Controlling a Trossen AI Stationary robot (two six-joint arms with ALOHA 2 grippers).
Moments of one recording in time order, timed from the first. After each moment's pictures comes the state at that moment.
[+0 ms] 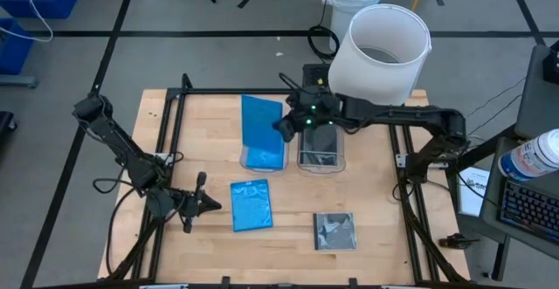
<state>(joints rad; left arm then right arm) -0.85 0.90 0.31 0.10 -0.63 0.11 -0.22 1.62 1.37 -0.24 -0.14 0.66</state>
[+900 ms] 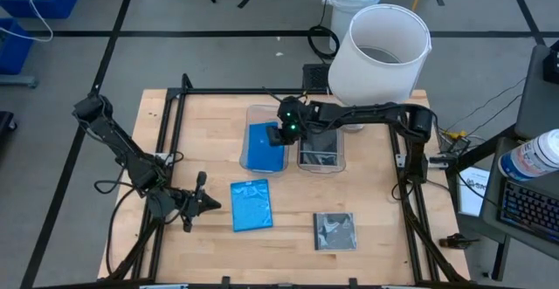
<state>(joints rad) -0.85 0.90 0.31 0.05 -0.62 0.09 -0.30 1.92 1.37 -0.25 -0.40 1.08</state>
